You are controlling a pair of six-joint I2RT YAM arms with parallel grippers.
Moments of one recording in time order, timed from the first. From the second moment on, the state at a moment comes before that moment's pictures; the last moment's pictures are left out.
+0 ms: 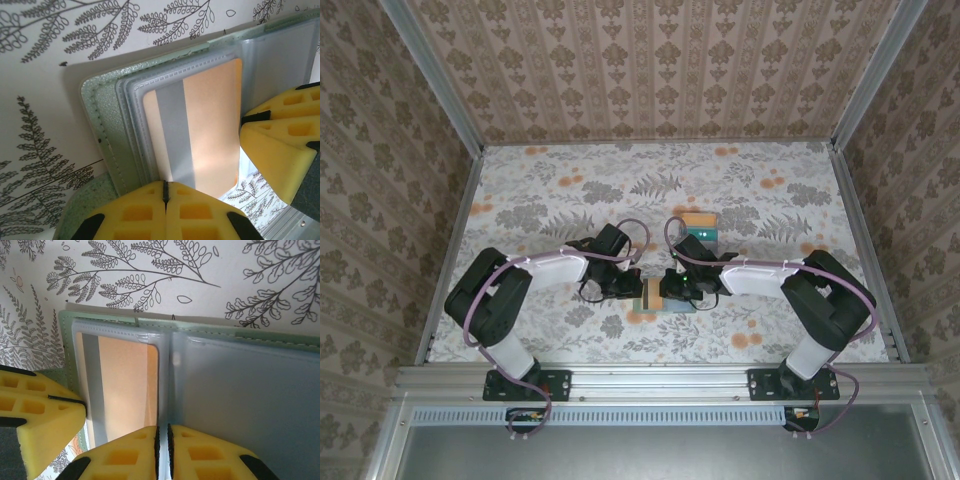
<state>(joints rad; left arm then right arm) -0.71 1.67 0.84 -0.39 0.50 -0.55 0.71 1.65 0.79 -0.18 -0.28 0.82</state>
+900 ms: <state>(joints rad) -0.72 1.67 0.84 -0.38 0.50 -0.55 0.69 1.68 0.78 -0.14 -0.35 0.87</state>
